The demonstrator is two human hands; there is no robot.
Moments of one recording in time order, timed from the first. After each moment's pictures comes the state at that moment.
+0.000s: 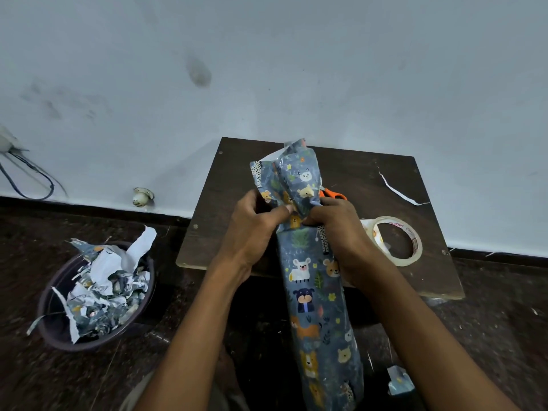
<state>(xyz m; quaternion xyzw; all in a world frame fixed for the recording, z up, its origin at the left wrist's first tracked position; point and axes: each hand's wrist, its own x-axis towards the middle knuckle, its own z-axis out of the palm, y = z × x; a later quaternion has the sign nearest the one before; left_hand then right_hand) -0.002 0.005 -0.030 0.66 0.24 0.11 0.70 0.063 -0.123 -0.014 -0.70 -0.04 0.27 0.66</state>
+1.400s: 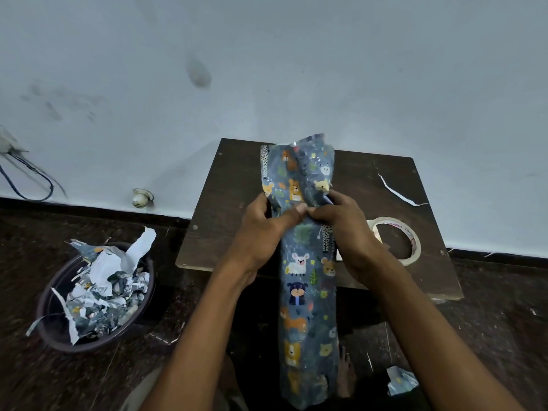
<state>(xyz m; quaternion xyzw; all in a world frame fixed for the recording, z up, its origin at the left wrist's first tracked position) -0.001 -0.006 -0.029 0.63 0.21 0.07 0.75 0.065 -0.135 -0.007 -0.64 -0.08 0.28 0.71</state>
